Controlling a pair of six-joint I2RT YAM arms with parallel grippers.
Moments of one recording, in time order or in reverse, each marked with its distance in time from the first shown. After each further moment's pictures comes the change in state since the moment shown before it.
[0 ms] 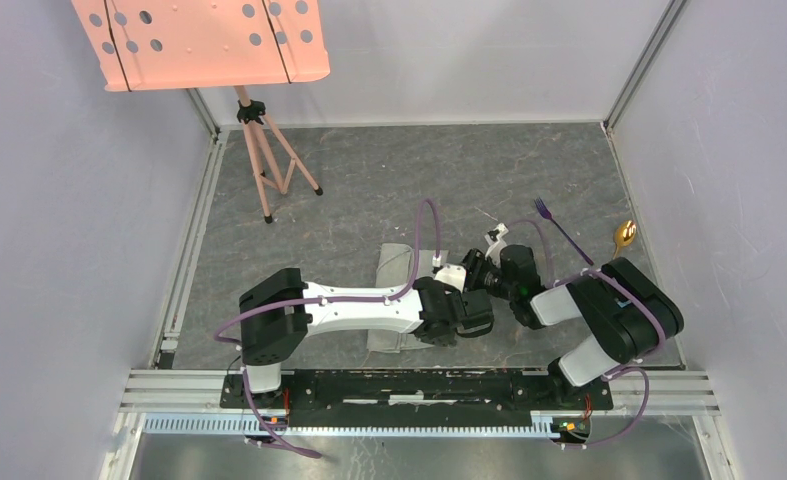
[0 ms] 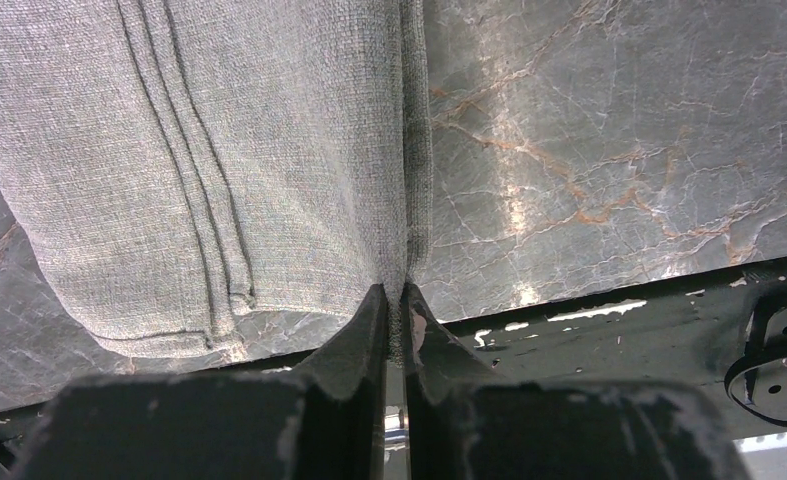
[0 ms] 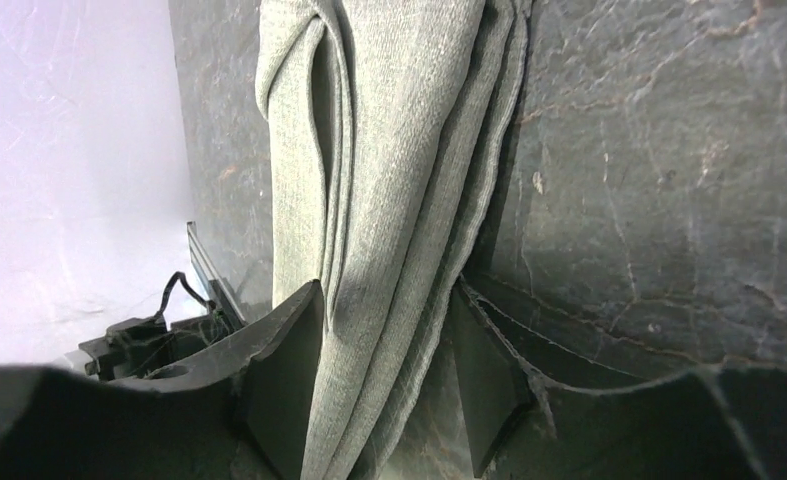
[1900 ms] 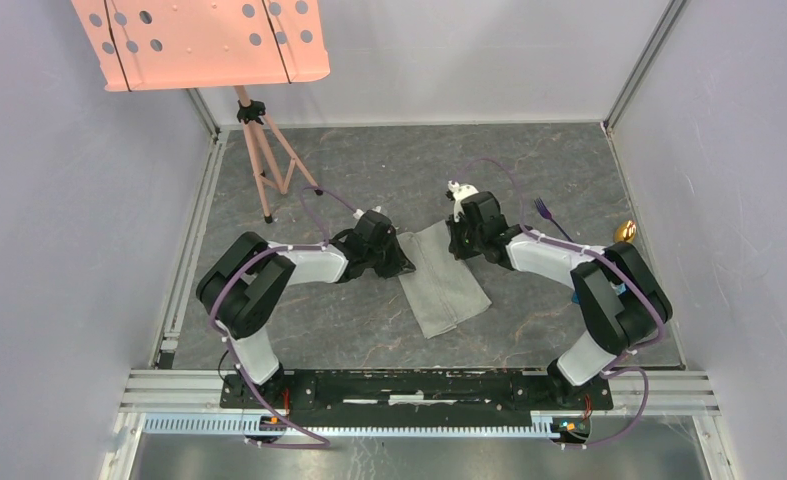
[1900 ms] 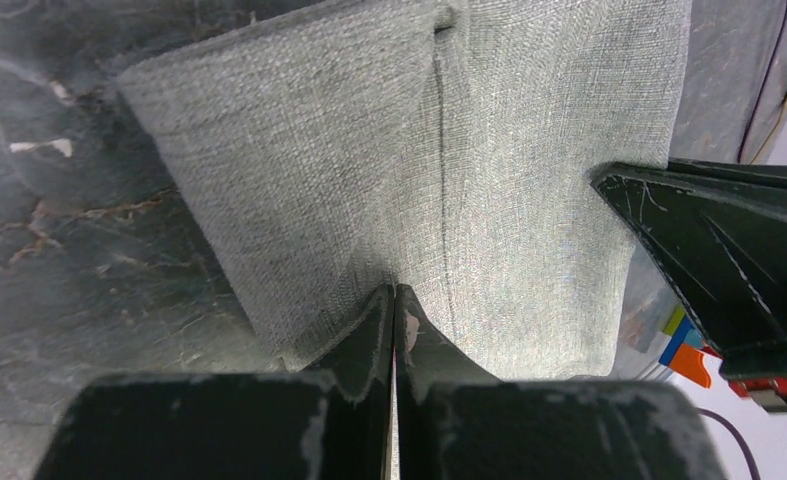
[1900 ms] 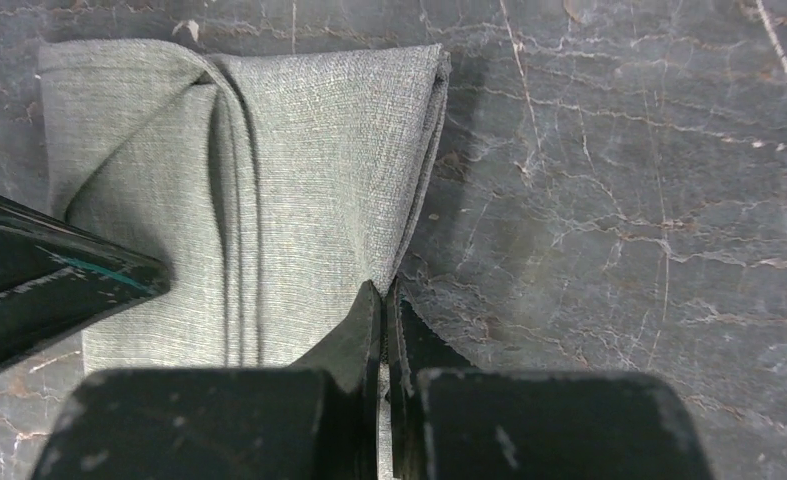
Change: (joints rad) left arm 0.669 -0.090 -0.536 1.007 0.492 0.105; right arm 0.061 0.068 0.571 -0.801 0.420 -0.766
